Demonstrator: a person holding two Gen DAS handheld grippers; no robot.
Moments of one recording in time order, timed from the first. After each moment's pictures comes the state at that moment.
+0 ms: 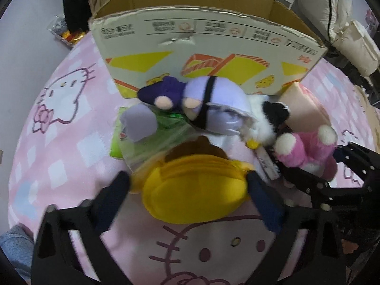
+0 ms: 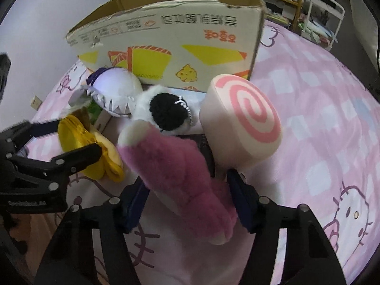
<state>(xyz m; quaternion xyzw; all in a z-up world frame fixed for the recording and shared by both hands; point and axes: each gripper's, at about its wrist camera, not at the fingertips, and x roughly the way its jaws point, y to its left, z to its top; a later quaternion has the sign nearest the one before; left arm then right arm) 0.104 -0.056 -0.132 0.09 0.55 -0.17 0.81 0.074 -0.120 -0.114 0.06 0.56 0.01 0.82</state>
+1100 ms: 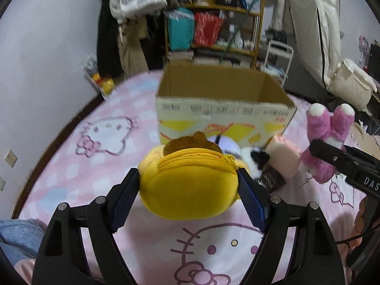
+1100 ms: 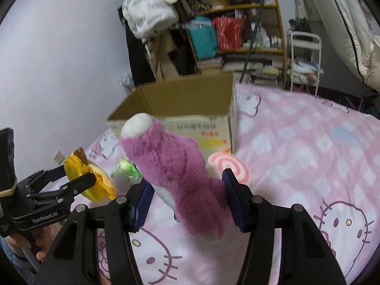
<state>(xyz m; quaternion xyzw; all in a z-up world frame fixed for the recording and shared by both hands) 0.037 -0.014 -0.045 0.05 0.37 -0.13 0.92 0.023 -0.142 -0.023 0.12 0.36 0.02 0.93</state>
